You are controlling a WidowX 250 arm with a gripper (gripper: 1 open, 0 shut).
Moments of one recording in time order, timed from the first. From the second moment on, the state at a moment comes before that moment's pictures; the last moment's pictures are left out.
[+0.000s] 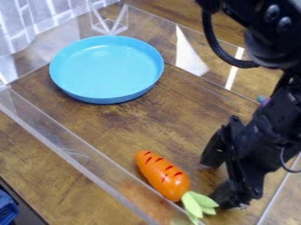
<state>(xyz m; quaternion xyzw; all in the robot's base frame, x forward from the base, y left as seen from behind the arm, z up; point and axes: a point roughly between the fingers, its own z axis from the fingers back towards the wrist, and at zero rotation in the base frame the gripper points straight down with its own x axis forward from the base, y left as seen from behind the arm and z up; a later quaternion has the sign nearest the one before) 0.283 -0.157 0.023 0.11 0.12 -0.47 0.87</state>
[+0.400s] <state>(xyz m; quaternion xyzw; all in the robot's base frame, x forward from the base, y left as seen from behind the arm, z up) 0.283 -0.164 0.024 0.12 0.12 -0.42 0.89</state>
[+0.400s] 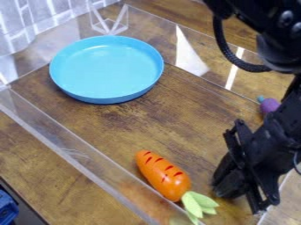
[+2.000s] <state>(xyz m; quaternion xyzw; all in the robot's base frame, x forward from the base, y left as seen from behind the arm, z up) 0.277 -0.145 0.024 0.14 0.12 -0.49 0.85</state>
